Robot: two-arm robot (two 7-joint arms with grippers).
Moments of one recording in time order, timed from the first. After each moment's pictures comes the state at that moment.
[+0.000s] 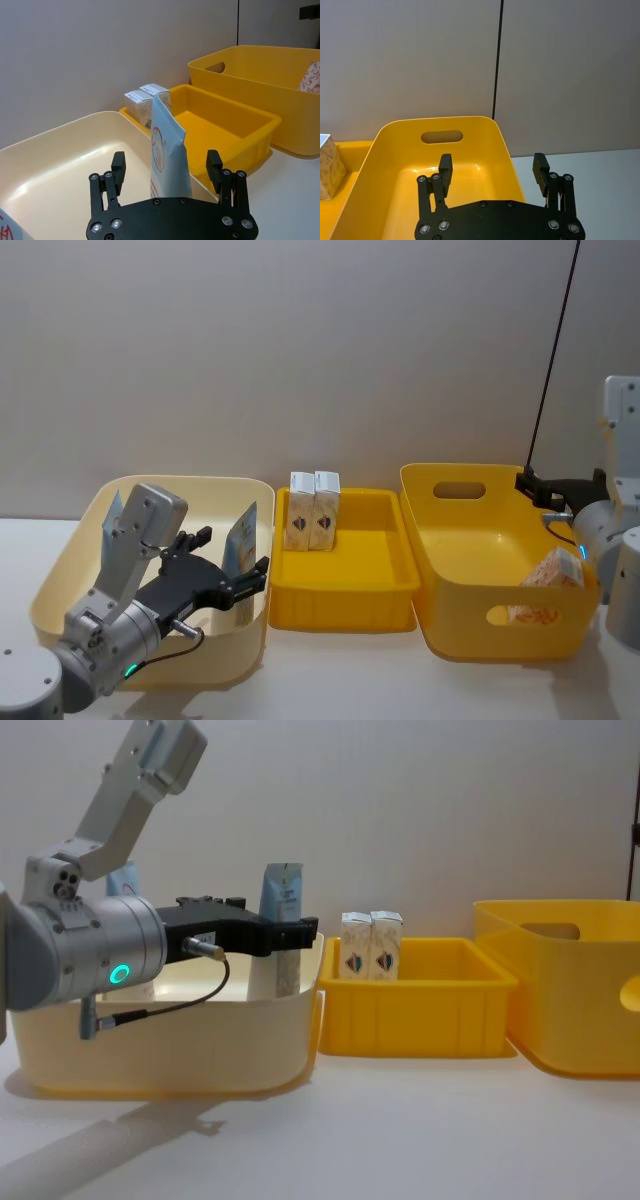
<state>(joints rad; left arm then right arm) -0.50 0.27 0.42 -1.34 -0.27 0.11 -0.28 0.59 0.17 -0.11 -1.38 0.16 0.55 -0.21</state>
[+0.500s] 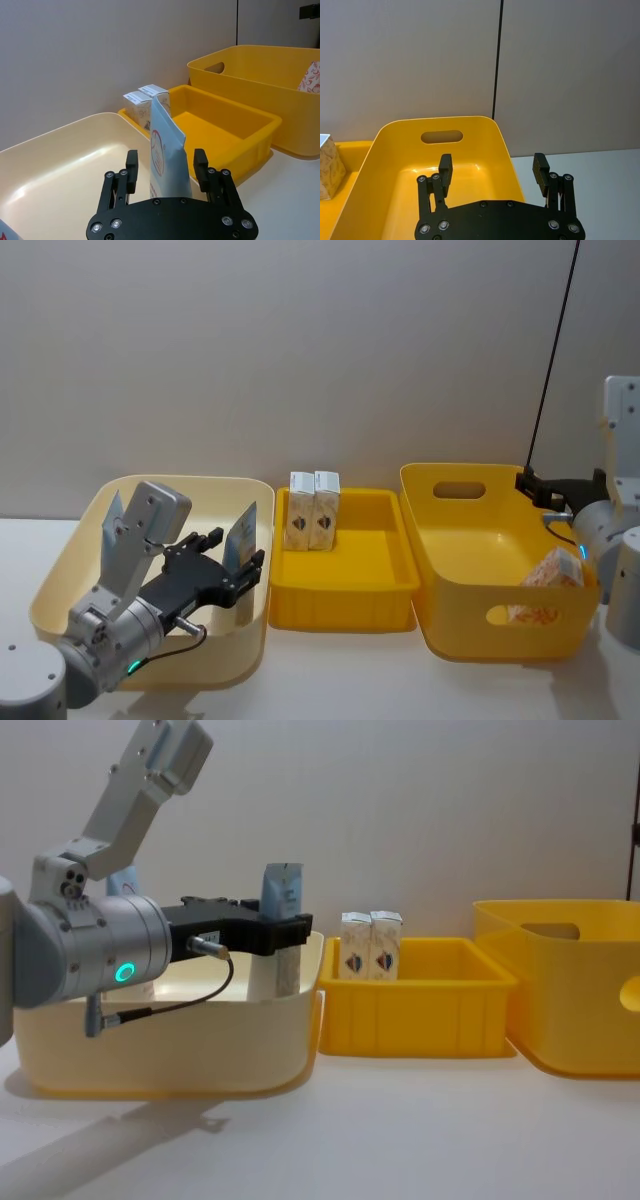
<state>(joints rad) -0.51 0.27 0.42 -1.32 -0.26 0.10 -0.29 0.59 0.17 -0.11 -1.38 0.16 0.55 -0.21</state>
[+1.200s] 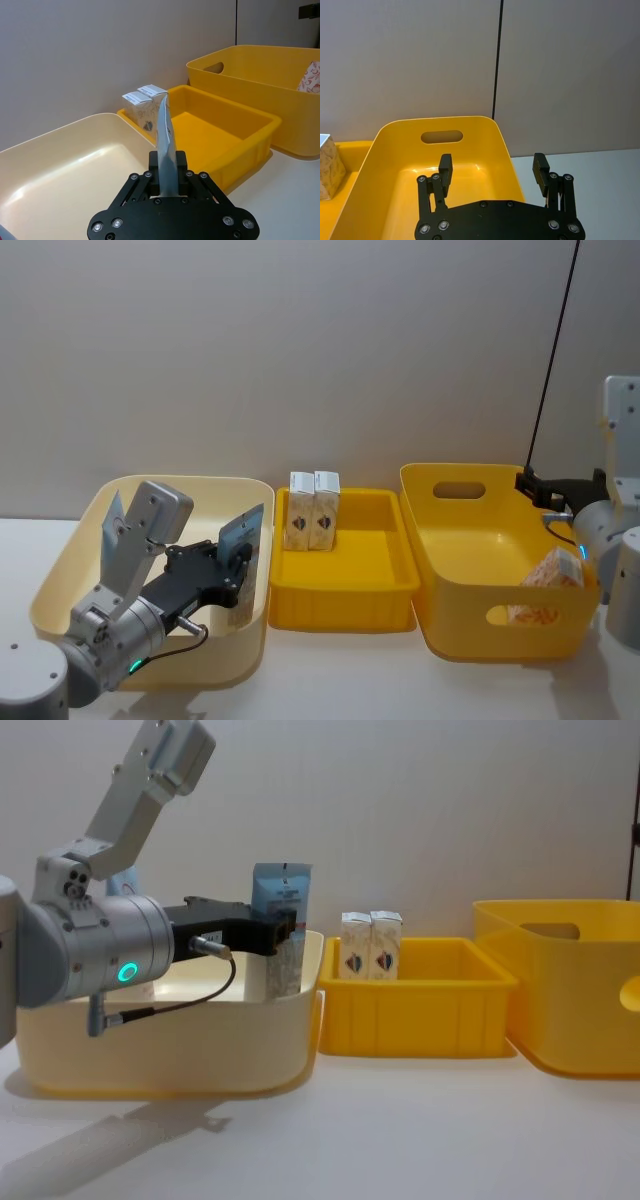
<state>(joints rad) -0.52 0.26 0.42 -1.31 -0.26 0.10 -0.29 0.59 0.17 -0.11 -1.38 0.16 0.55 -0.21</state>
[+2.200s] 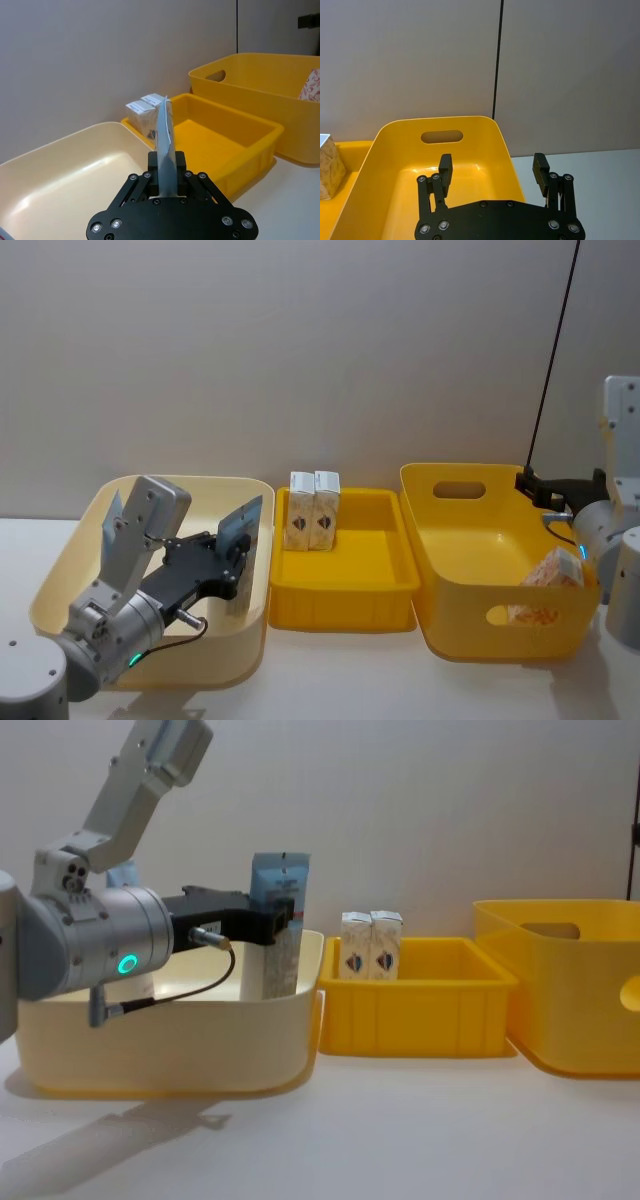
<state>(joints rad) -0.52 0.26 0.42 -1.30 -0.25 0.07 -0.29 0.59 0.17 -0.11 -1.38 0.16 0.55 -0.21</state>
